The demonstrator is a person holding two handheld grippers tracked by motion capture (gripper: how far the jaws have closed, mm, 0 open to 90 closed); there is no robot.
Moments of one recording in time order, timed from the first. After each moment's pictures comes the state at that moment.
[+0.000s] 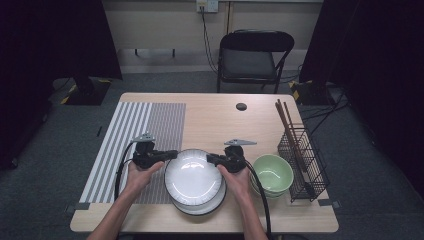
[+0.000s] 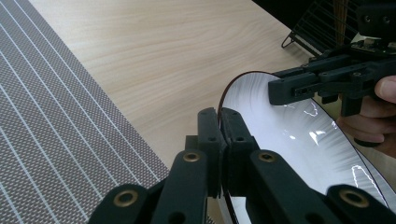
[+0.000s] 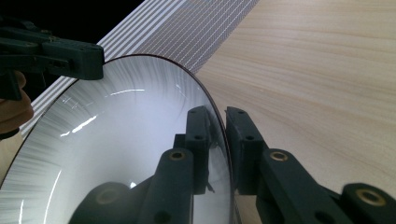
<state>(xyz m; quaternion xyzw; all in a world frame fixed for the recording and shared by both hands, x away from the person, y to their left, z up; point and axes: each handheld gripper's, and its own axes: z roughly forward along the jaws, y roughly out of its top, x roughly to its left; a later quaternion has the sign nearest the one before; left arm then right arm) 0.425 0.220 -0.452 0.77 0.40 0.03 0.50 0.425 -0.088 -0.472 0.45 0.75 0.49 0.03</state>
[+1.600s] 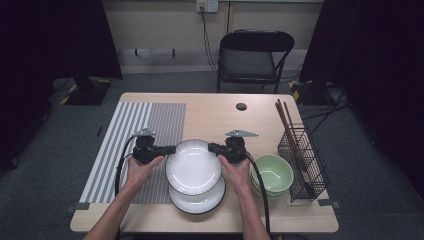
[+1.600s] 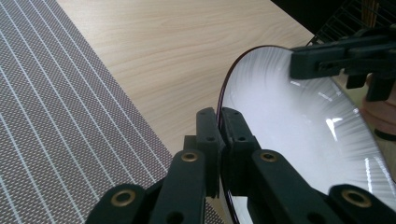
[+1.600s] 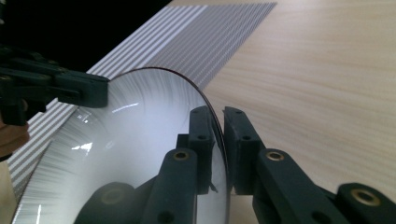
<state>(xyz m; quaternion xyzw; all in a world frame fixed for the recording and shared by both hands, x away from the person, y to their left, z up) 0.437 0.219 -0.445 0.76 0.42 0.05 0.49 0.442 -0.089 -0.453 0.45 0.73 0.51 0.07</state>
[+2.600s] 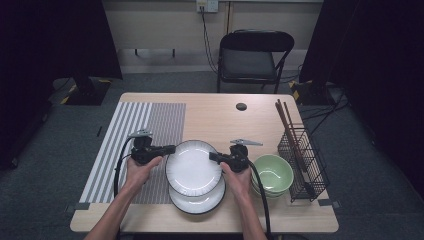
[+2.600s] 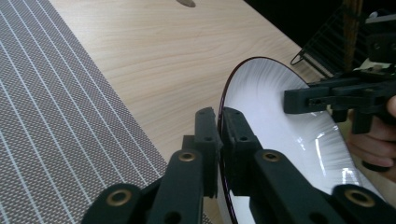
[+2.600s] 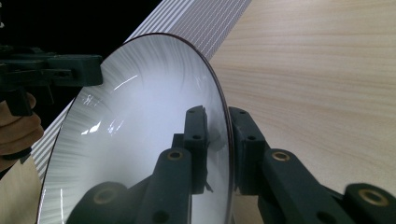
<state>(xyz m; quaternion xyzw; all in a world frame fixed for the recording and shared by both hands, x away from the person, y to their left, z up) 0.433 0.228 -0.446 0.74 0.43 0.03 0.52 0.426 -0.098 -0.473 0.49 0.70 0.52 0.02</state>
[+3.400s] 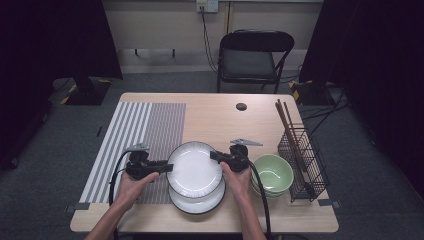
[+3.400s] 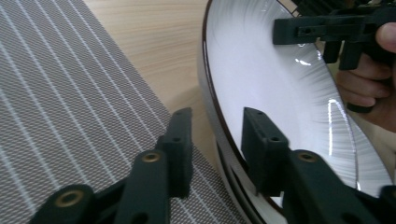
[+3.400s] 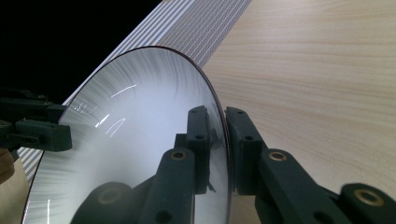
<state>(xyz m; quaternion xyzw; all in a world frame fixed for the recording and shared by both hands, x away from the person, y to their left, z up) 0.398 0.235 -0.466 0.76 0.43 -0.01 0.48 0.426 -0.098 -0.473 0.49 0.70 0.52 0.04</state>
